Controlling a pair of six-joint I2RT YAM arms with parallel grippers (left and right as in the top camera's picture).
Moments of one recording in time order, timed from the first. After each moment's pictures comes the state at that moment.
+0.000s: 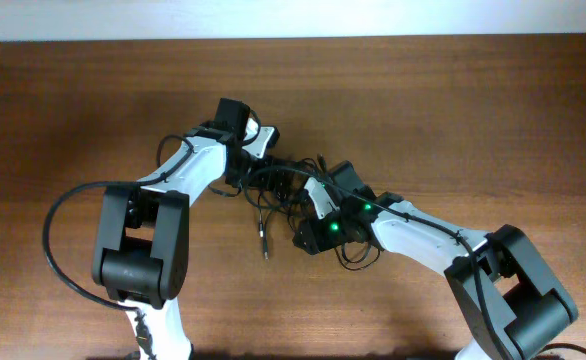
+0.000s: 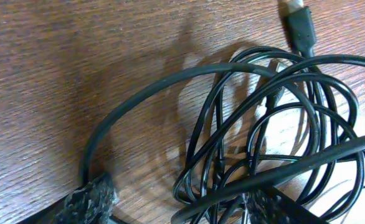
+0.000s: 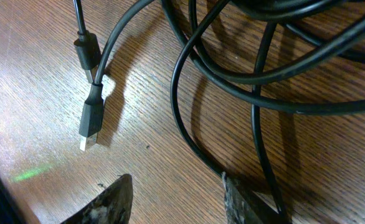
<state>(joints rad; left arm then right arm) -0.22 2.02 1.30 -0.62 0.42 -0.02 0.61 1.79 0.92 -0.29 -0.47 0.29</state>
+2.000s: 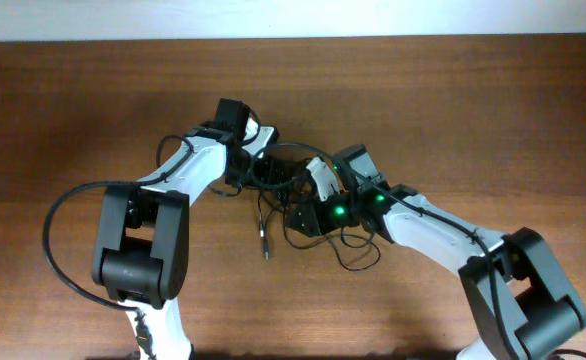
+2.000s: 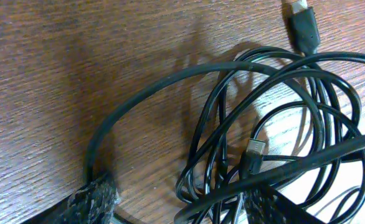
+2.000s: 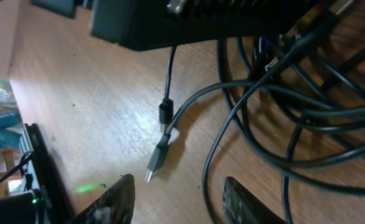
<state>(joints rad) -0.22 2.02 1.30 -0.62 0.42 -0.02 0.54 1.77 0.94 -0.15 -0.64 0.29</state>
